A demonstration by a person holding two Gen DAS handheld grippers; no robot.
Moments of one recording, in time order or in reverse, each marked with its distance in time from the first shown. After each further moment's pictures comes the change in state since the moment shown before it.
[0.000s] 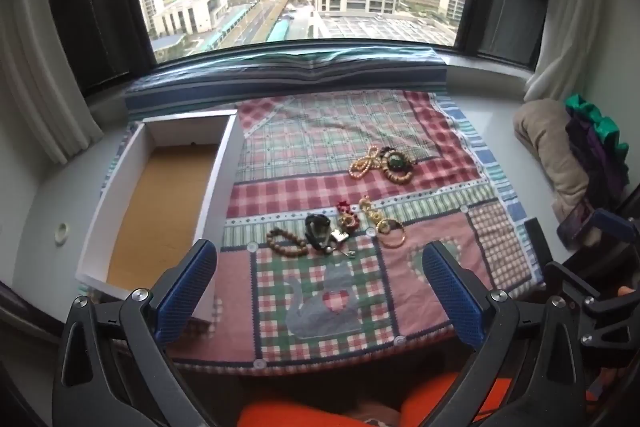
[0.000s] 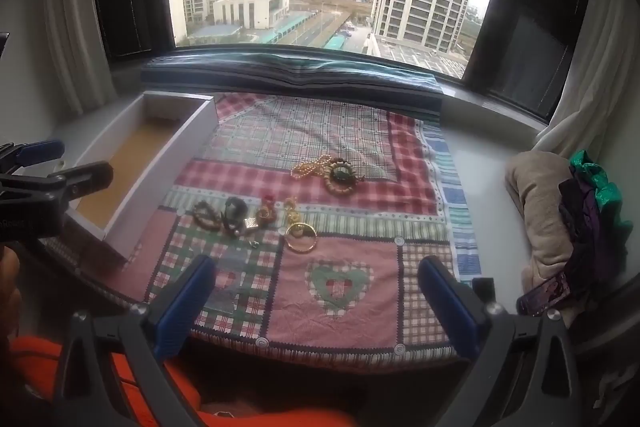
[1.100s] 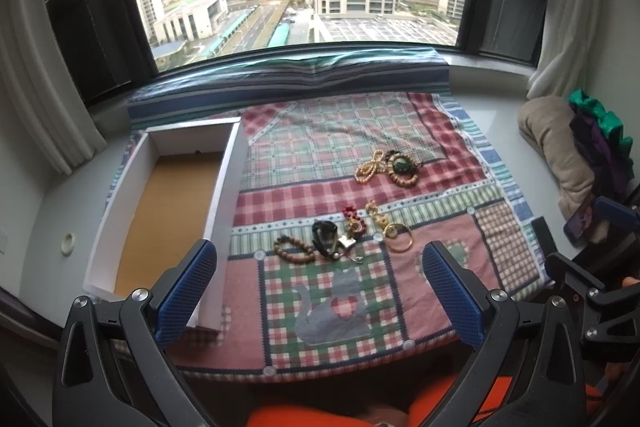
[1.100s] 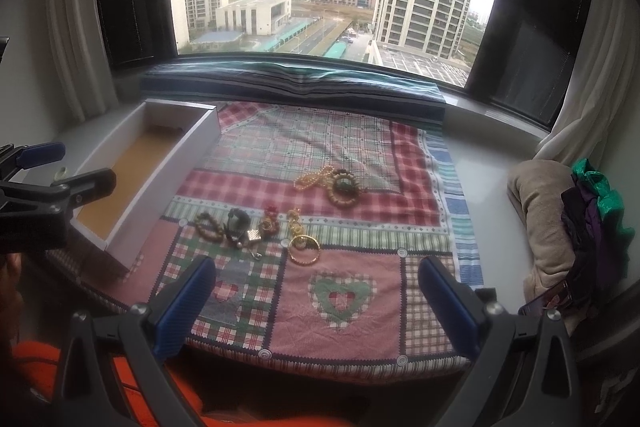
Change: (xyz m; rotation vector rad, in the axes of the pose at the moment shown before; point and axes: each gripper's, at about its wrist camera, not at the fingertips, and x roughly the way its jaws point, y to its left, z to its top) left arm 0.004 -0.001 0.007 0.027 -0.005 0.023; right arm 0.004 0.002 0.010 -0.001 -0.026 0.011
